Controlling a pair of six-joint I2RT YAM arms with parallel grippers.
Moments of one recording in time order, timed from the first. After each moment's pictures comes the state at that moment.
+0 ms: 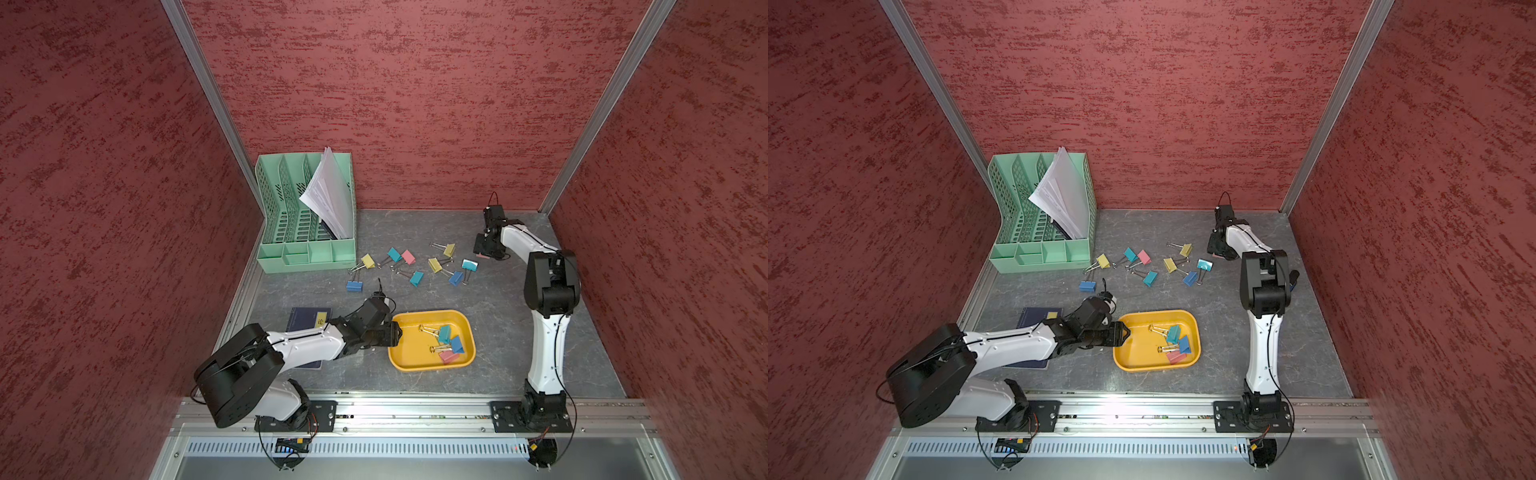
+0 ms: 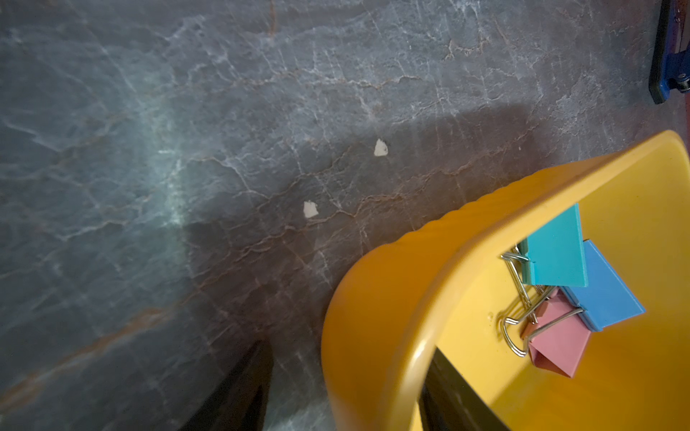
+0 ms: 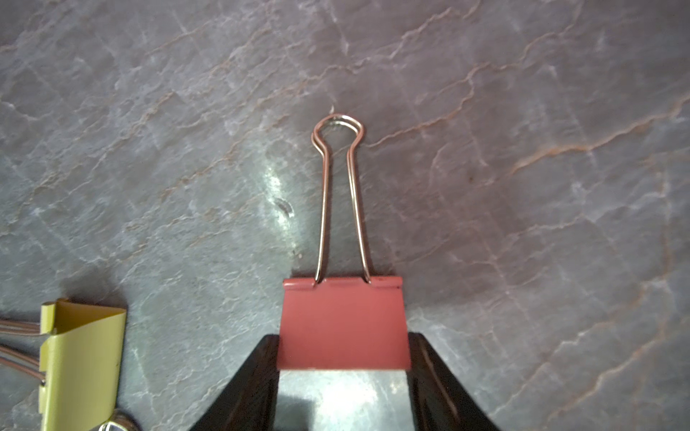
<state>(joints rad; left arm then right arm) -0.81 1.41 0.54 -0.05 0.08 -0.73 0.04 2.24 1.78 -0.69 0.08 0.36</state>
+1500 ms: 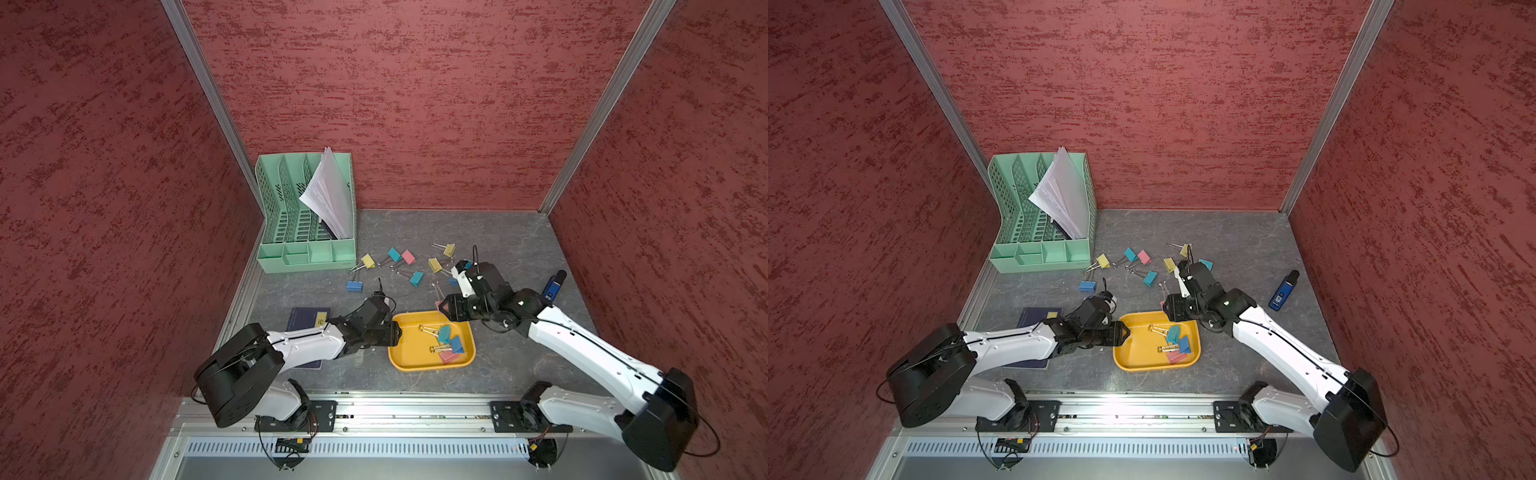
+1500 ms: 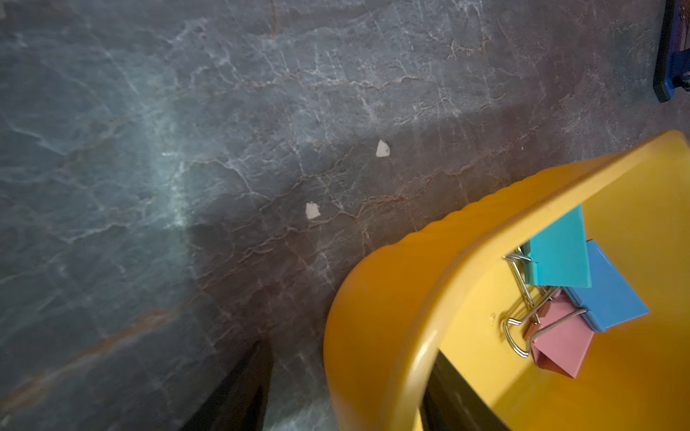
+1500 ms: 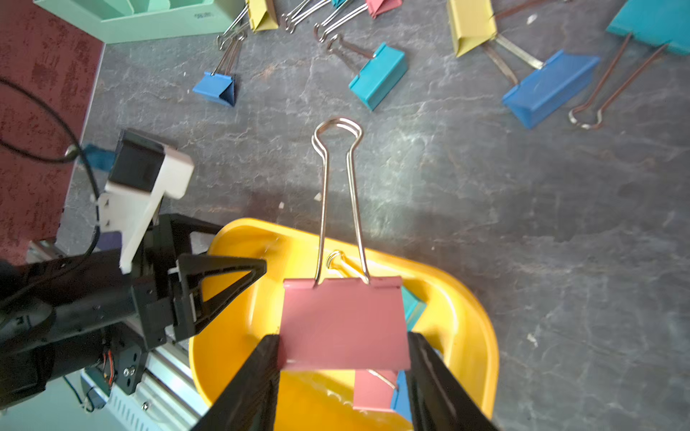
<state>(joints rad) -0.80 1.41 0.54 -0.06 0.08 -0.72 0.68 1.13 0.90 -0.67 -0.12 0.54</state>
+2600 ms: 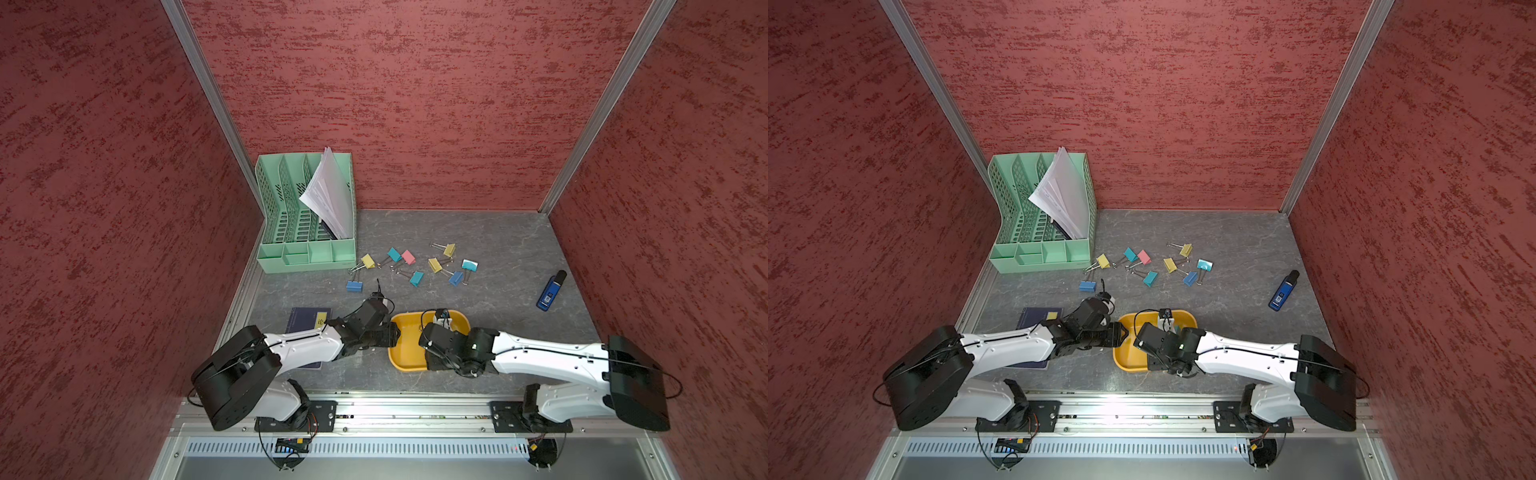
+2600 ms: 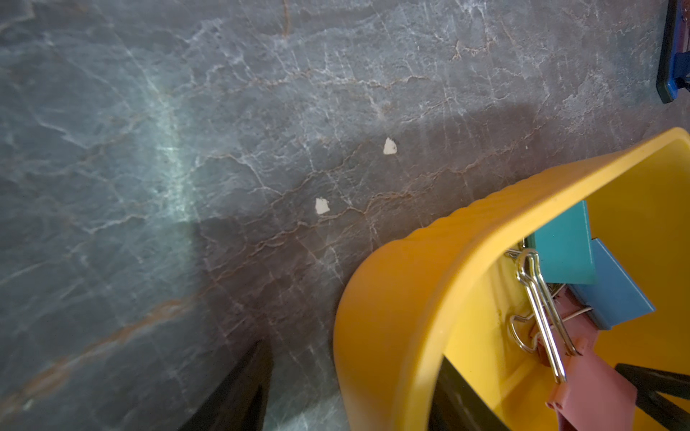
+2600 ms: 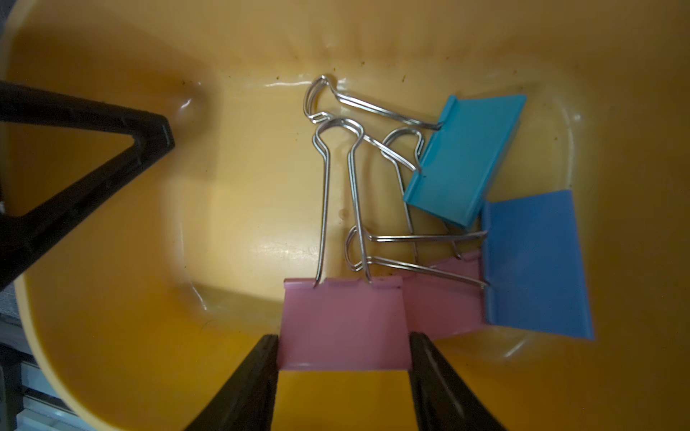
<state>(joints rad) -0.80 1.39 0.52 -0.06 0.07 -0.72 1.16 1.33 0.77 -0.66 0.18 1.04</state>
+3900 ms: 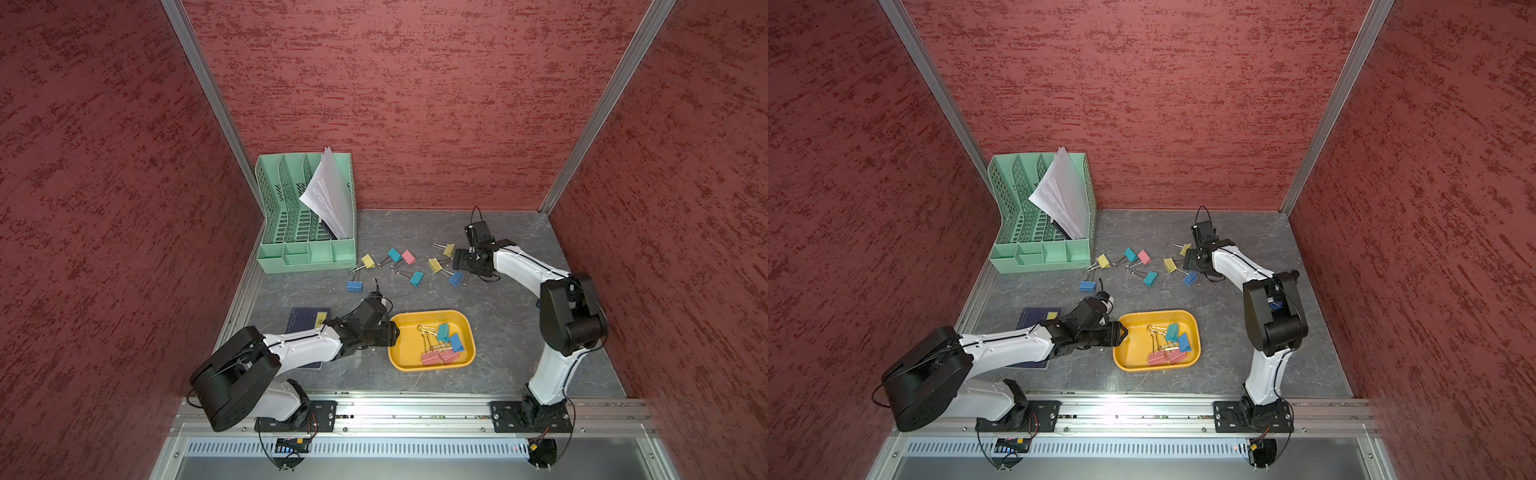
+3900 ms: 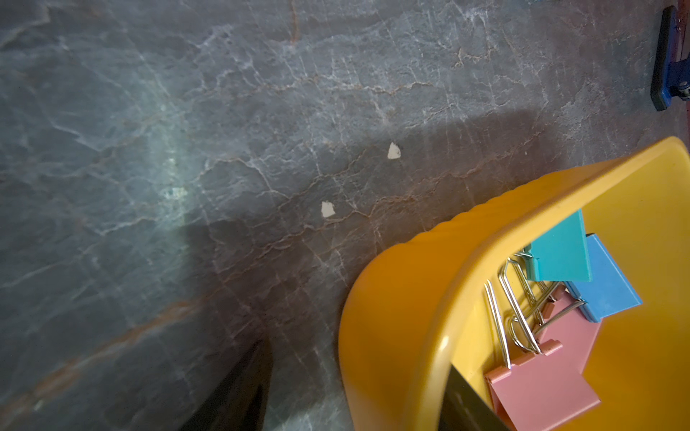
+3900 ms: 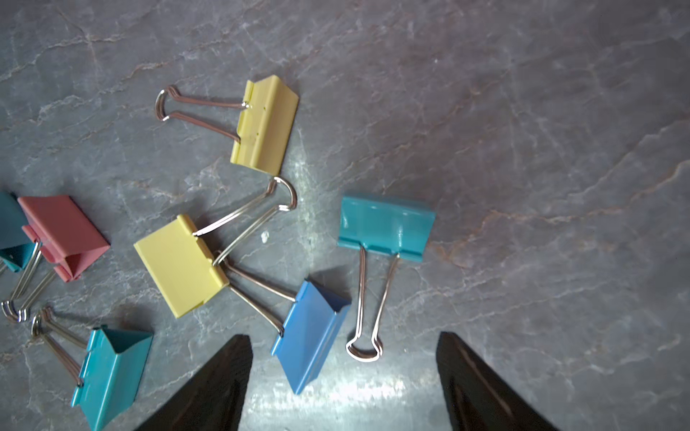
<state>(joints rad) -0.79 1.38 0.51 -0.05 0.07 -0.72 0.26 1.87 1.34 -0.55 0.09 0.47</state>
